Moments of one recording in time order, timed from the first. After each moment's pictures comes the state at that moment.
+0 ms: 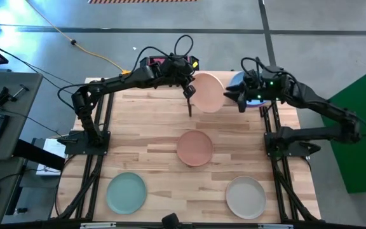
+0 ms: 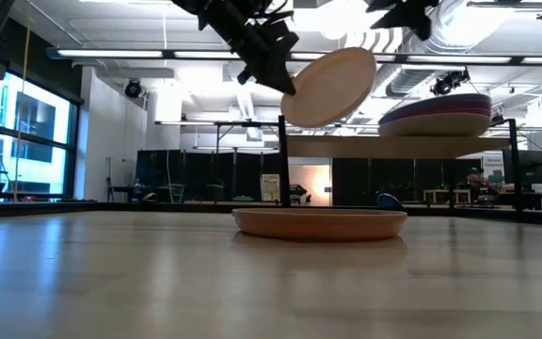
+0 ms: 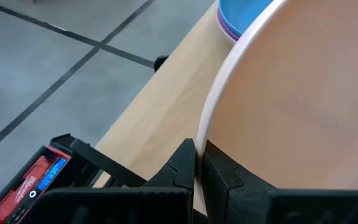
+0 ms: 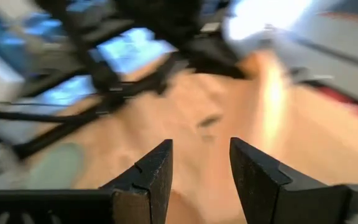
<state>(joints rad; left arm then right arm) 0.43 1.81 1.65 -0.44 -0.10 0.02 -0.41 0.97 1.13 -0.57 -0.12 0.29</state>
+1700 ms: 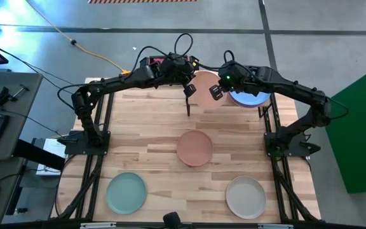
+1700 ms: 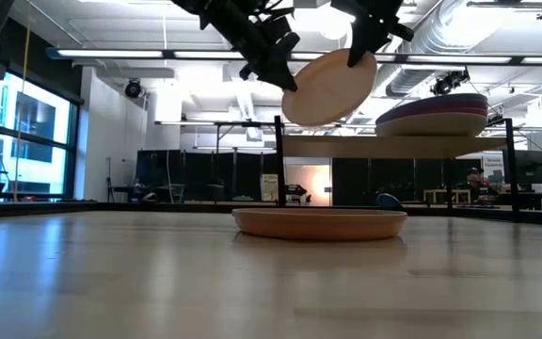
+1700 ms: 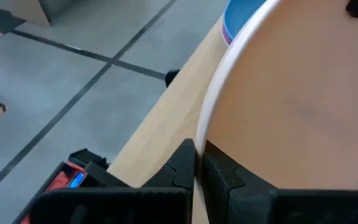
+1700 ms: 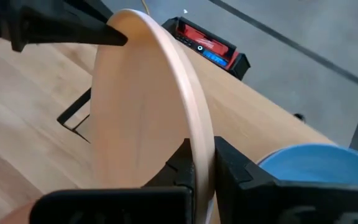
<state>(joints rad) 0.43 1.80 1.65 -0.38 -0.14 0.10 -0.33 1.46 1.61 -1.05 0.42 0.43</state>
